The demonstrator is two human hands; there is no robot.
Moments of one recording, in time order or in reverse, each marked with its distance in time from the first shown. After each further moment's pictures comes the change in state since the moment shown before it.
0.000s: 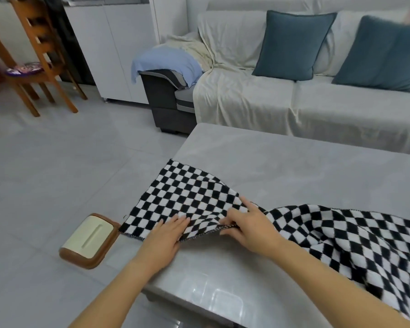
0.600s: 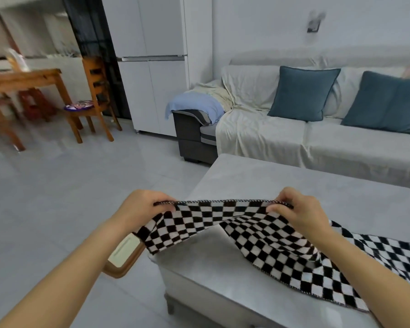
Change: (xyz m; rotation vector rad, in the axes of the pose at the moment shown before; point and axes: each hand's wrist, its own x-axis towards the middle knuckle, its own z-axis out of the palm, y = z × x) left_hand -0.091 -0.012 -0.205 -0.203 0.324 -0.042; right_hand -0.024 -0.078 -0.117 0.134 0.371 0.246
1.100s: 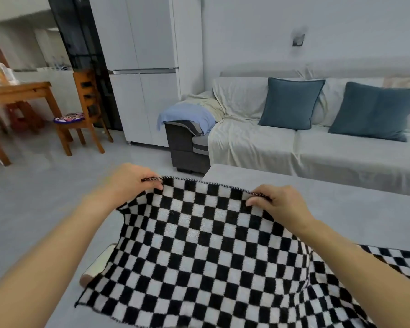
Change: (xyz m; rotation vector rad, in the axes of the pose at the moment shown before) left_hand 0.062 0.017 -0.055 0.126 0.059 0.048; right_hand 0.041 -0.013 -0.003 -0.174 0.089 -0.302
